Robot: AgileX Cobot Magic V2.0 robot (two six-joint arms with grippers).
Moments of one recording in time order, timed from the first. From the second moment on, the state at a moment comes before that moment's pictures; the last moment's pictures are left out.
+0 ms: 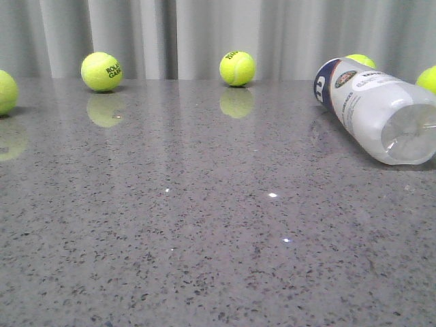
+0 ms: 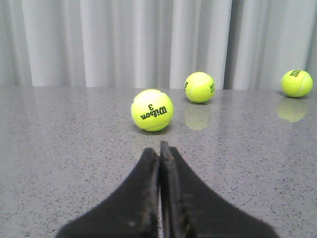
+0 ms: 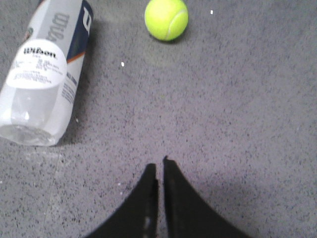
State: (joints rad) left arm -0.06 0.00 0.00 0.02 0.05 -0.04; right arm -0.03 0.62 -0.81 -0.09 0.91 0.04
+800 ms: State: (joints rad) left arm -0.06 0.00 0.00 0.02 0.05 -0.04; right arm 0.03 0.93 -0.96 0.23 0.76 -0.09
